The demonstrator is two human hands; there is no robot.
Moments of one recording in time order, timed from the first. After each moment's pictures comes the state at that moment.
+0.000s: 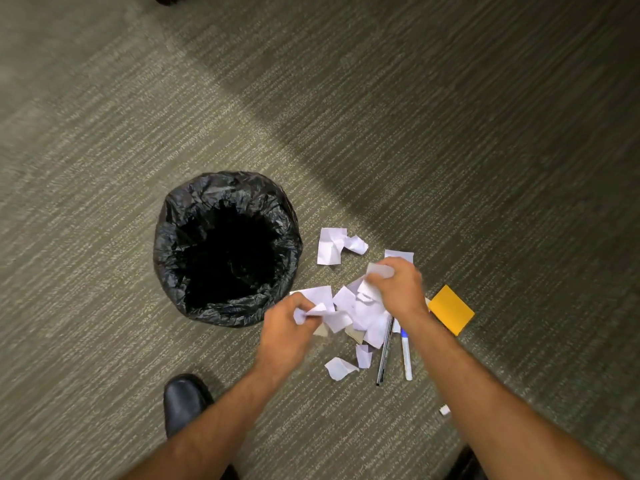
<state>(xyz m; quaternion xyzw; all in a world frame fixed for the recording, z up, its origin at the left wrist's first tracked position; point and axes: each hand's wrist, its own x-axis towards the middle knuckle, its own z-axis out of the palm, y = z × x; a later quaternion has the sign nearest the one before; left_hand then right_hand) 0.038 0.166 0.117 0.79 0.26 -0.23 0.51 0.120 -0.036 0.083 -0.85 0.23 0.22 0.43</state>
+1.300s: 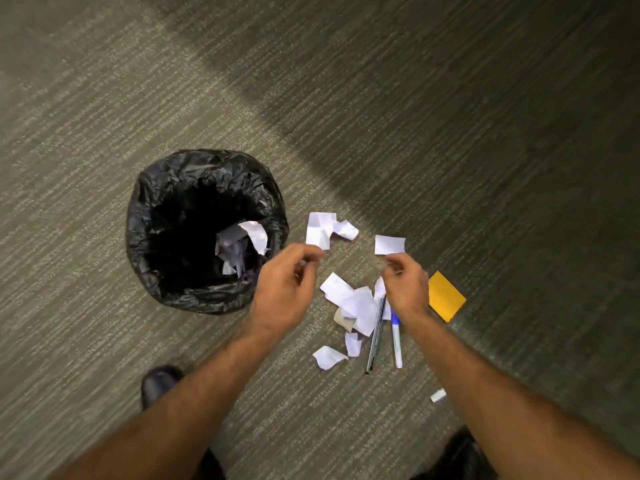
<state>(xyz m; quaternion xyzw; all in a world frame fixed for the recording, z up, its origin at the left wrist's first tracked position) 0.078 0.160 0.126 0.86 0.04 -0.02 0.50 0.095 -0.060 0.051 -0.88 0.24 0.15 0.39</state>
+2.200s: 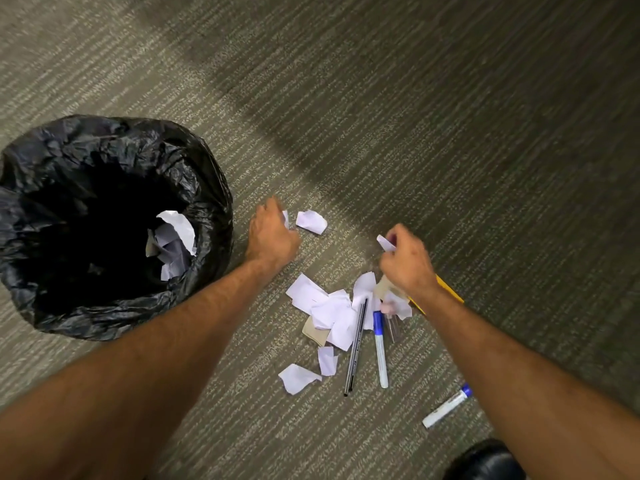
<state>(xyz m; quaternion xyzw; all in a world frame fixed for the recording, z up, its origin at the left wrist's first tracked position) 0.171 0.108 -0.047 0.92 0.18 -0.18 0.31 0.145 -0.135 -0.042 -0.92 0.13 0.20 0.30</state>
